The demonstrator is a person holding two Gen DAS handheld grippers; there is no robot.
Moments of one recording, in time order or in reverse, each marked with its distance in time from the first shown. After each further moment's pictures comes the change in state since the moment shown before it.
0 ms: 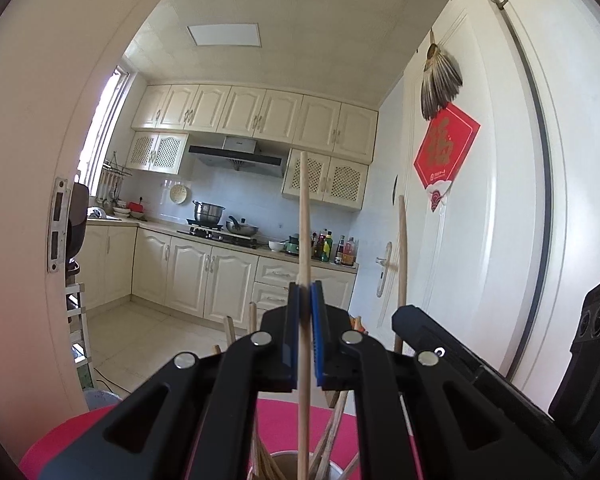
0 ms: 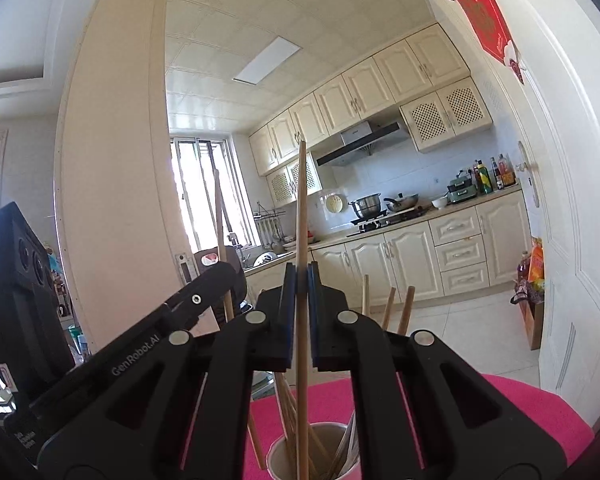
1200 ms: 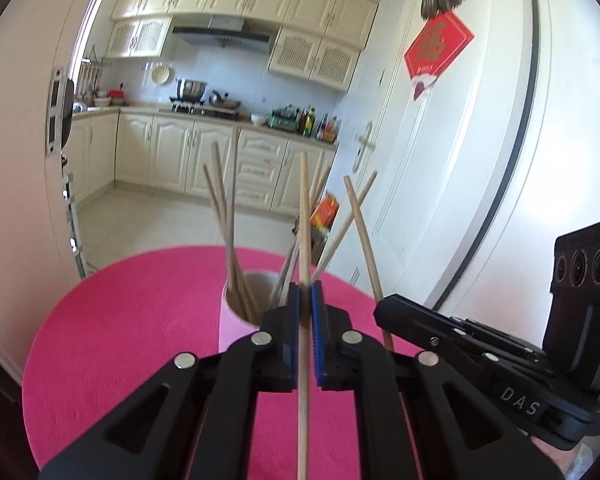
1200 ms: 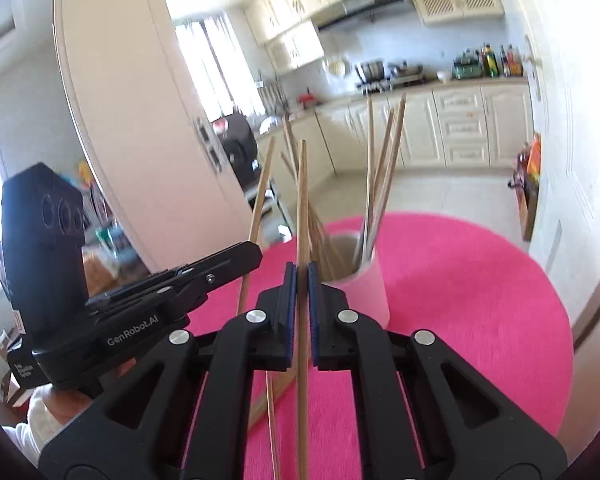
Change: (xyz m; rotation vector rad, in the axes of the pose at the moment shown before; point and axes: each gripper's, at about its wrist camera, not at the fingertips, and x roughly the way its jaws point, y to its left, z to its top) left arm -0.062 -0.005 -0.035 -0.054 0.467 -0.079; right arm -0.054 0.015 -0.013 0.067 0.501 0.025
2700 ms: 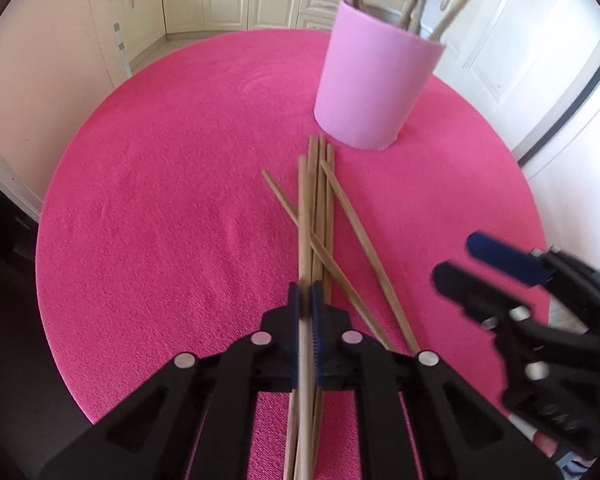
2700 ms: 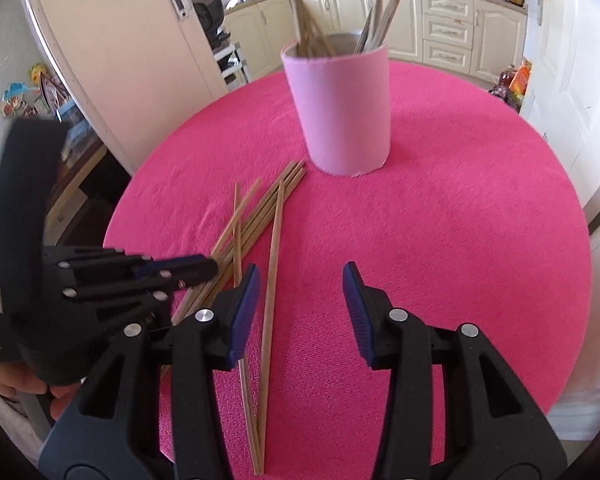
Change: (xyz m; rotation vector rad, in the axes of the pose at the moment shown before) left arm 0.030 0.055 -0.126 -0.090 0.636 0.247; right arm 0.059 0.030 -0.099 -0.047 0.541 -0.171
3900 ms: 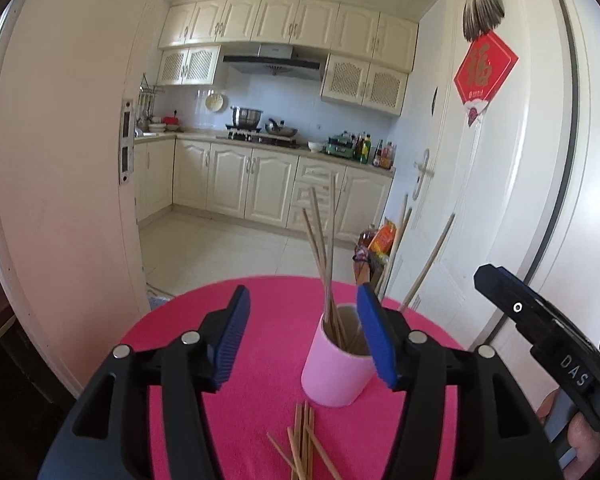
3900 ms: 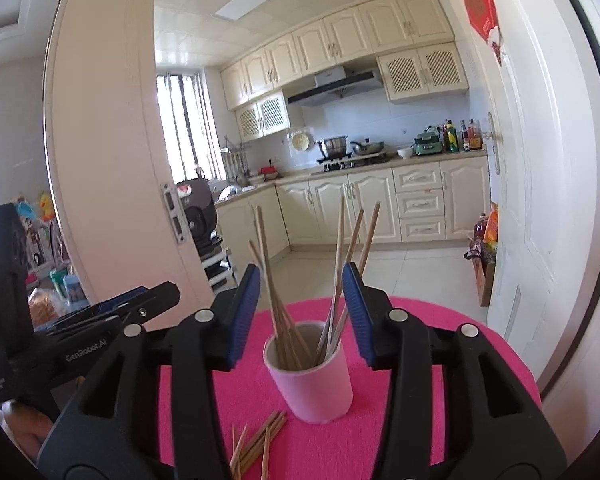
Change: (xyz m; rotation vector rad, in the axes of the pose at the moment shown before) left arm -0.124 -0.001 0.070 0.003 -0.686 -0.043; right arm -0.105 -0.016 0.062 0.025 -0.722 -0.045
